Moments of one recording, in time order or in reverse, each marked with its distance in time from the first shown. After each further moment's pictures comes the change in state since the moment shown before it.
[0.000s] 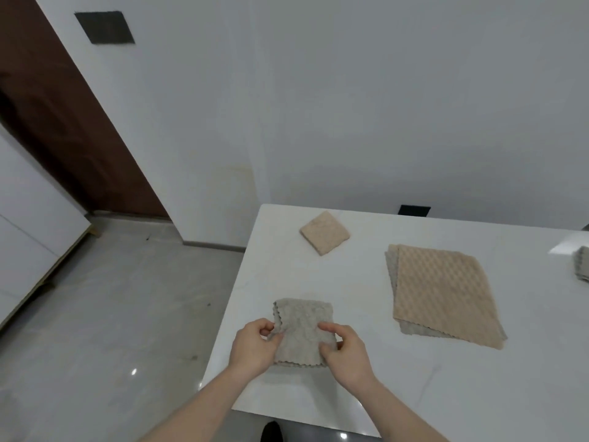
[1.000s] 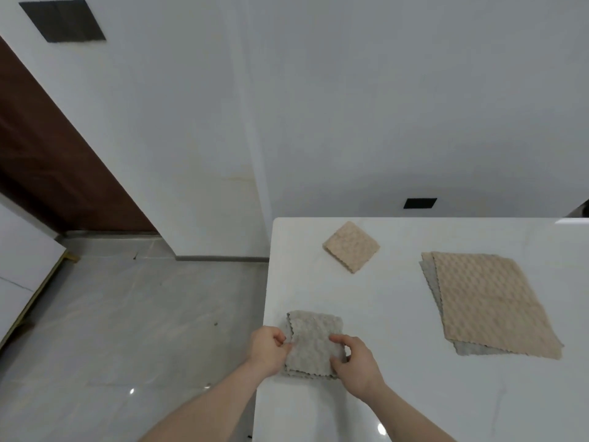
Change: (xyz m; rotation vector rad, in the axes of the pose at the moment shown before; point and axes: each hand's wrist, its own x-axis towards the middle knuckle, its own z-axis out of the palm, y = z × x) left_hand 0.159 -0.037 -0.074 0.198 -0.215 0.002; right_hand 0.099 -0.030 0.112 -0.180 0.001 0.163
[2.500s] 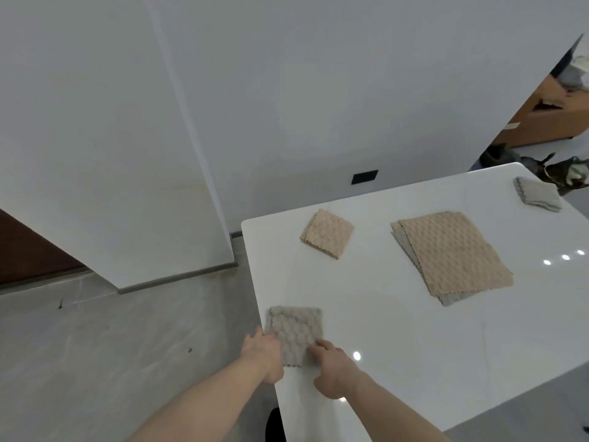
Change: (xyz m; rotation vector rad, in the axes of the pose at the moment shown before) left_hand 0.068 -0.017 -0.053 1.112 -0.551 0.433; right_hand 0.014 -0.063 0.091 -0.480 -0.228 0.183
